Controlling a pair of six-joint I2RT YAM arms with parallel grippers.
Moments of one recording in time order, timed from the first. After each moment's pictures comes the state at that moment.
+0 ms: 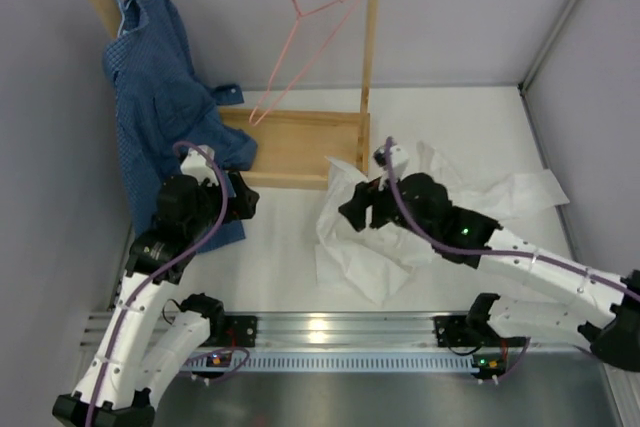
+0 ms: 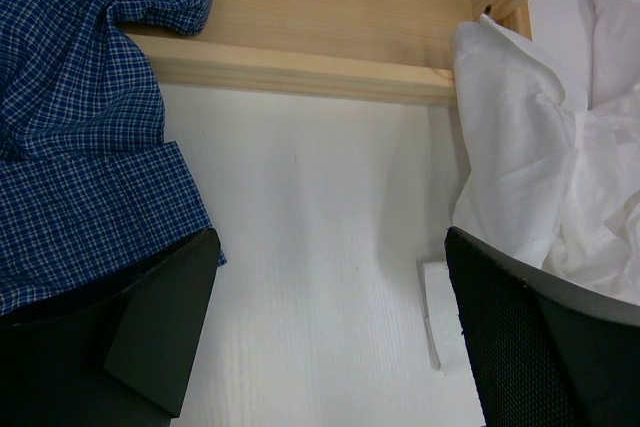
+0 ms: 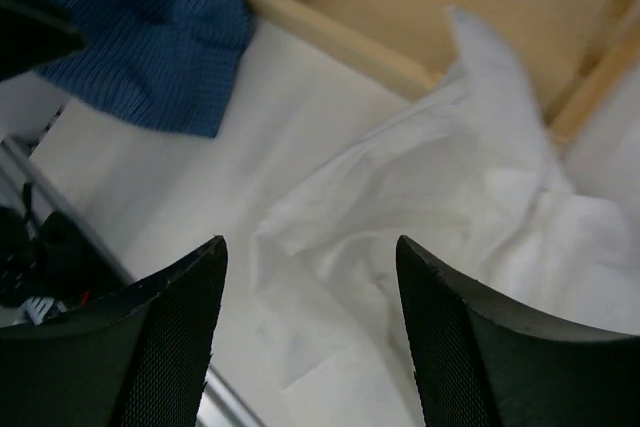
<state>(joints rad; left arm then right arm) -0.25 0.68 0.82 -0.61 0.03 -0.35 1.03 1.07 0.86 -0.18 0.16 0.42</state>
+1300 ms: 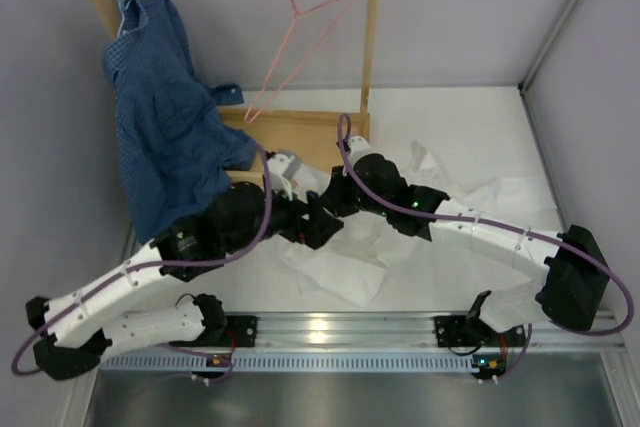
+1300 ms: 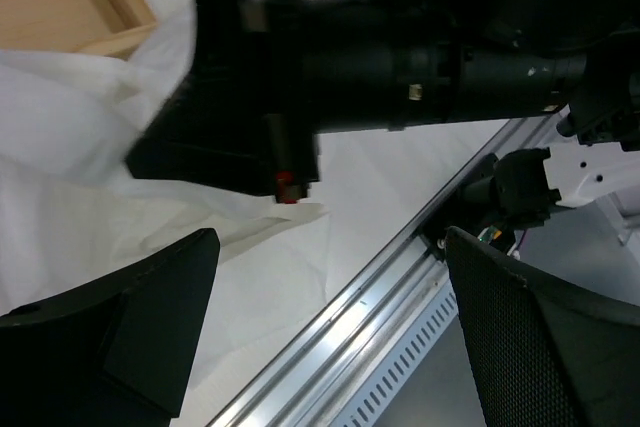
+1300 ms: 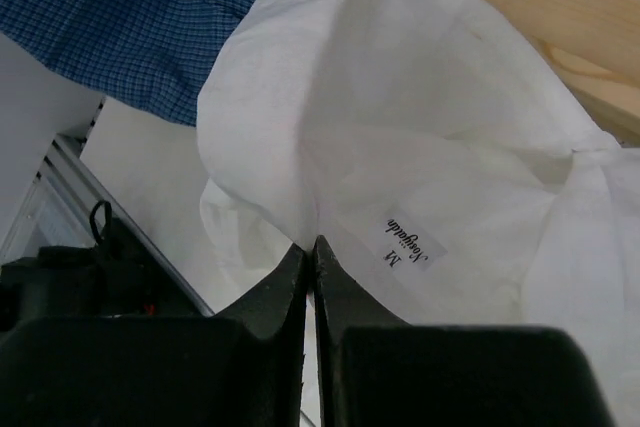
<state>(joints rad) -0.95 0.86 1.03 -0.50 -0.04 -0.55 0.92 1.37 1.04 -0.14 0.00 0.56</state>
